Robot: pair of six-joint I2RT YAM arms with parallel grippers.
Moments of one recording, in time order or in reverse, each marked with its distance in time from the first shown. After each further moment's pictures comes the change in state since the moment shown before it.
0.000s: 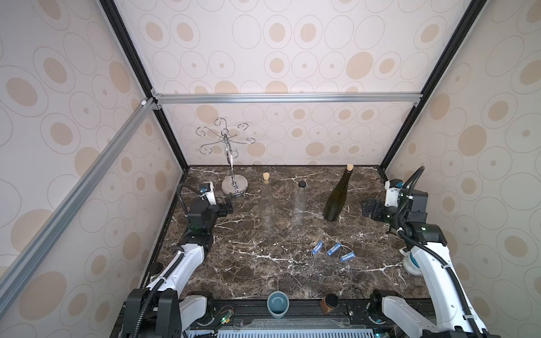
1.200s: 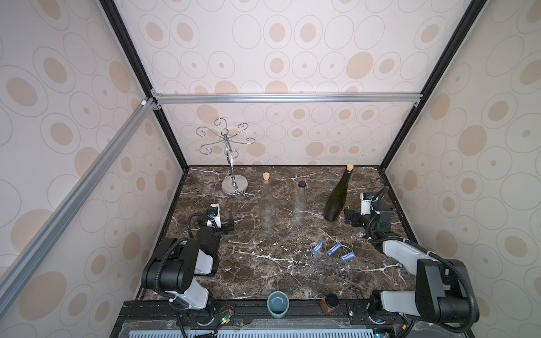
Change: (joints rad) left arm 0.004 0.466 -0.252 0.791 -0.042 0.179; right arm 0.096 0.384 -0.386 0.846 0.108 -0.116
